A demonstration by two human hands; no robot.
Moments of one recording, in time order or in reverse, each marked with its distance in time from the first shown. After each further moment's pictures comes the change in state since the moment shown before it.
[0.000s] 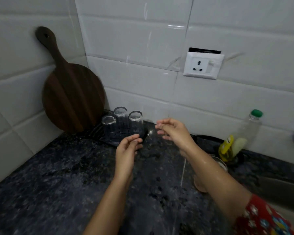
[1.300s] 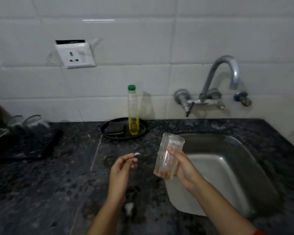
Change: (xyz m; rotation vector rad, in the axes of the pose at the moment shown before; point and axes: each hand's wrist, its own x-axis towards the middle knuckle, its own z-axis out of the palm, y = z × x) left_hand -0.194 -0.105 0.207 0.121 -0.340 -0.149; right_hand -0.229 0.131 -0.289 0.562 0.279 0.216
